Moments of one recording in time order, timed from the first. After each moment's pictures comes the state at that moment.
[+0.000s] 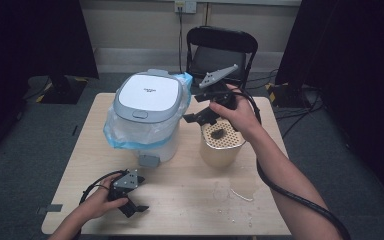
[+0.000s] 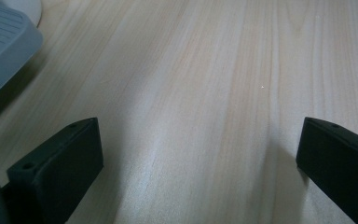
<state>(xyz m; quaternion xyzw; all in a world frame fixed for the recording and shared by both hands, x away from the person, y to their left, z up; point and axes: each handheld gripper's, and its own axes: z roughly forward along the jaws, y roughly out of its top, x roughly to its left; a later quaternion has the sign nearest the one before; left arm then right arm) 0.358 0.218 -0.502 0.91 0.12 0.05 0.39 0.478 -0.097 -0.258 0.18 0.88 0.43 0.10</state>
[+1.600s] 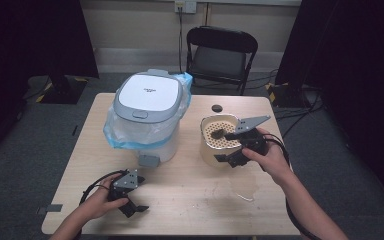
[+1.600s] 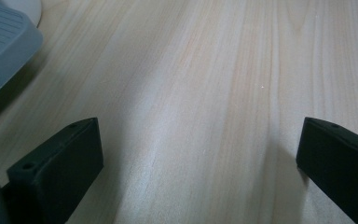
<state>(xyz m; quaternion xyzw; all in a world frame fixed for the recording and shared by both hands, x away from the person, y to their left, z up) 0.358 0.218 -0.503 0.91 0.13 0.04 0.39 0.420 -0.184 -0.349 0.21 0.88 0.42 0.10</state>
